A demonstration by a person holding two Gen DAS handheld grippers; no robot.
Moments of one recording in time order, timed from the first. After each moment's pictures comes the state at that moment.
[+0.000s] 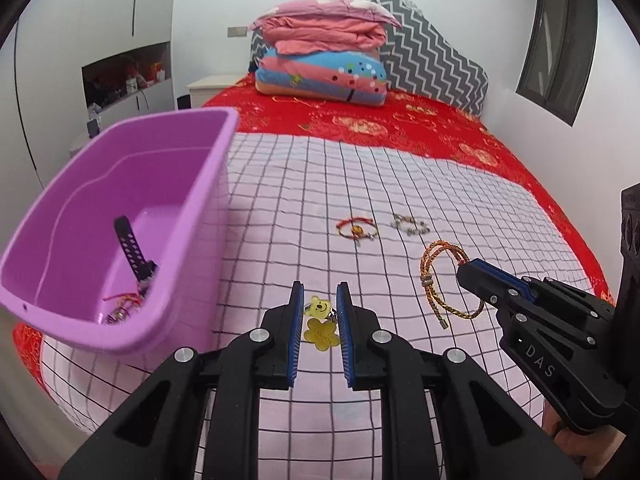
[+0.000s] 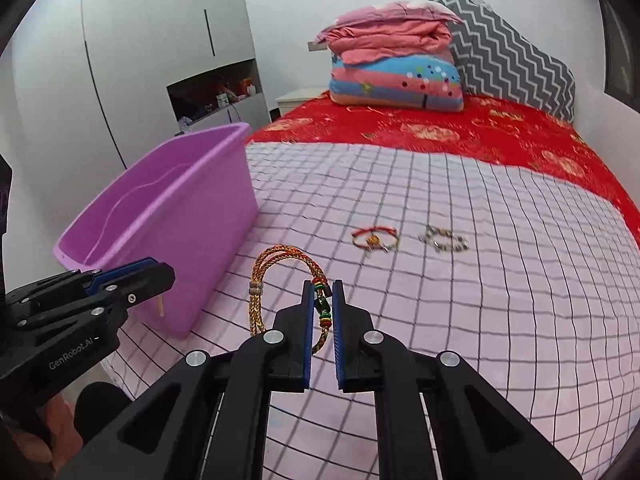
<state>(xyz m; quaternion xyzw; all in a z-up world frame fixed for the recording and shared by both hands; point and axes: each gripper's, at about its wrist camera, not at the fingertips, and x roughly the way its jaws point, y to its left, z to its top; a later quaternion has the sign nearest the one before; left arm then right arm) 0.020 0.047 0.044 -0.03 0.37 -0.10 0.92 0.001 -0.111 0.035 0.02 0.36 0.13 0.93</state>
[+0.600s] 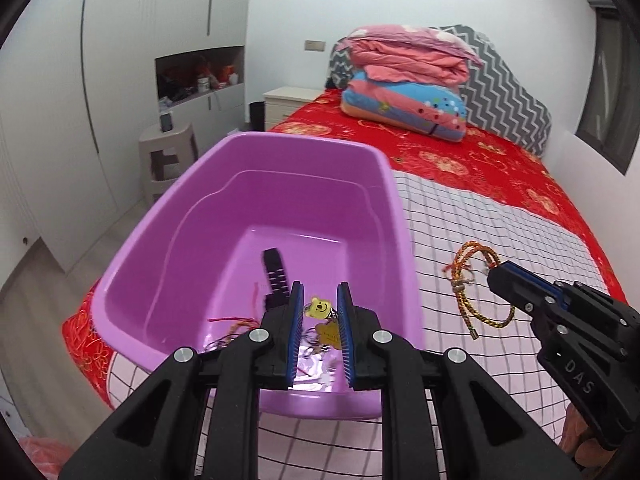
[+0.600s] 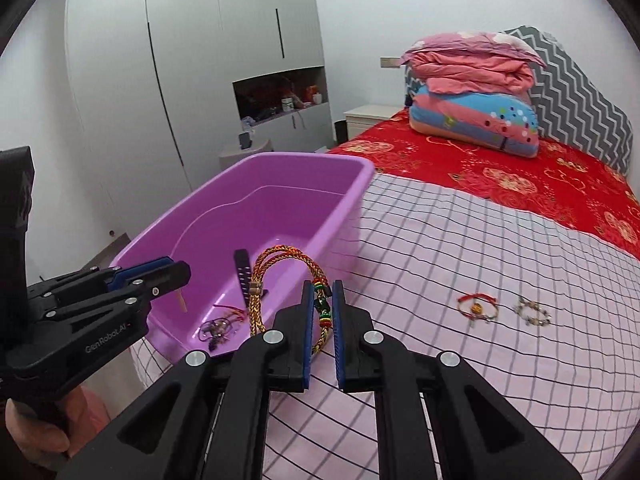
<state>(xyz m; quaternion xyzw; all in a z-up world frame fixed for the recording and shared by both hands) 0.039 0.176 0.068 -0.06 0.36 0.02 0.93 0.039 0.025 0.077 -0.02 0.33 0.22 0.92</state>
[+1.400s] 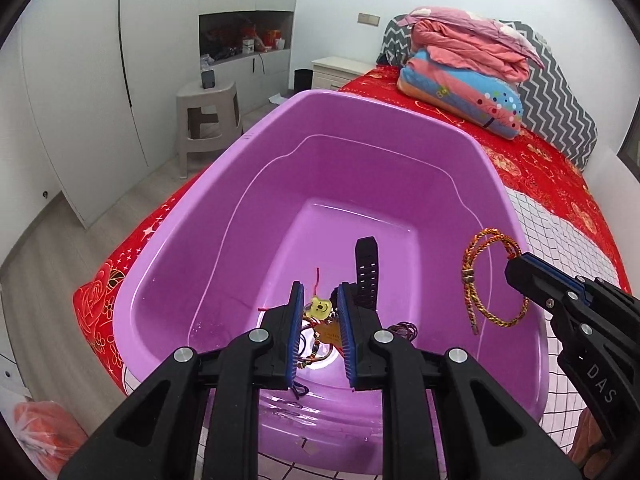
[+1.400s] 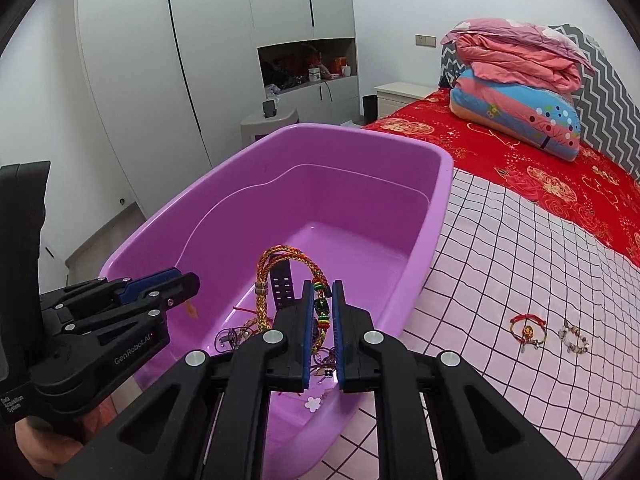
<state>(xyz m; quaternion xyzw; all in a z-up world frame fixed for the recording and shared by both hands) 0.074 0.245 0.029 -0.09 0.41 0.08 0.91 0.092 0.111 0.058 -0.06 0.37 0.26 0.89</state>
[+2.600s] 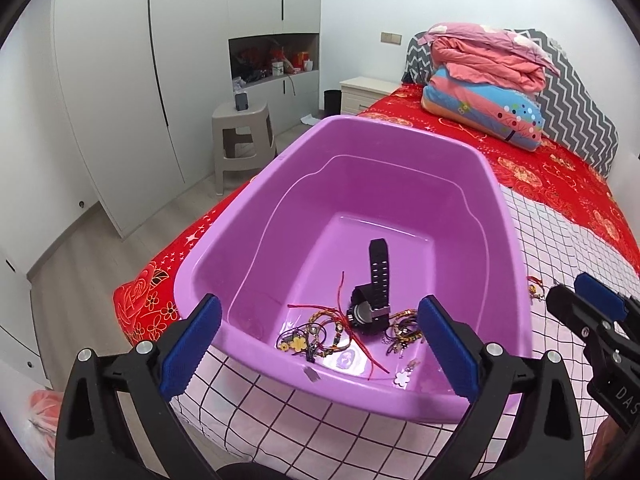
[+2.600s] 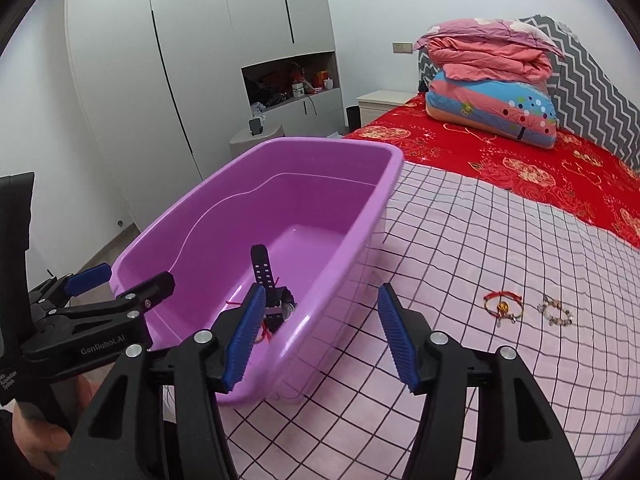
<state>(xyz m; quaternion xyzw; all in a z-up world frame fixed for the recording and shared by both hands) 0.032 0.222 0.056 -0.07 0.38 0.14 0.91 0.054 0.047 0.069 -0.01 0.36 0.24 0.90</state>
